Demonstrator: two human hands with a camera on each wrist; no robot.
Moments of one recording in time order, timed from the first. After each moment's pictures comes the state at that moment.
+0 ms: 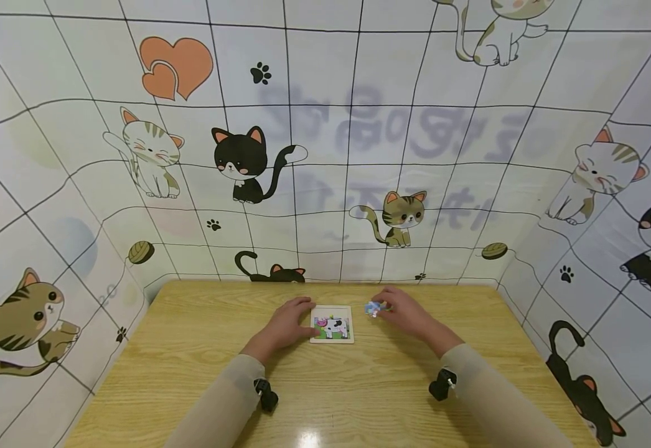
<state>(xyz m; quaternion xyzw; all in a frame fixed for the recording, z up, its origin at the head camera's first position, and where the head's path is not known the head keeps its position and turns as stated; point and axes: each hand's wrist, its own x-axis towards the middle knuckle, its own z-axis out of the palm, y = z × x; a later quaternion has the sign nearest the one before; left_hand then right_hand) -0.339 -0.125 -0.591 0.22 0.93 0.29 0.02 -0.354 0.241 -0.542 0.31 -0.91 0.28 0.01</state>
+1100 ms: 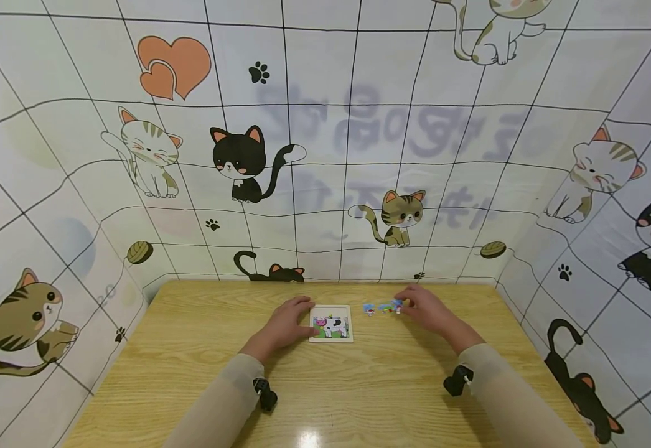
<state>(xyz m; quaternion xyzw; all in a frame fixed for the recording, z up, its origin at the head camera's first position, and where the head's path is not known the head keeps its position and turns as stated) -0.335 -0.124 -0.583 0.21 0.93 0.29 0.04 -0.360 0.290 -0.540 0.25 -0.93 0.26 0.00</state>
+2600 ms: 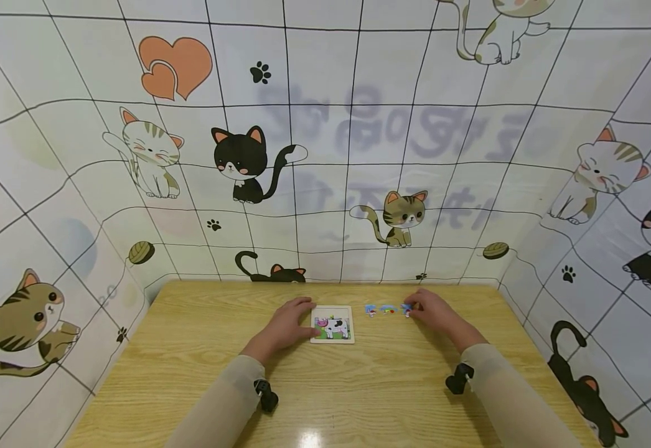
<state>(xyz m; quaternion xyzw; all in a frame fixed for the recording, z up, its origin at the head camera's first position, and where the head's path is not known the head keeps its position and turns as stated) -0.340 -0.127 -0.594 0.22 0.93 0.30 0.03 -0.376 0.314 -0.561 0.25 -0.93 0.26 -0.02</state>
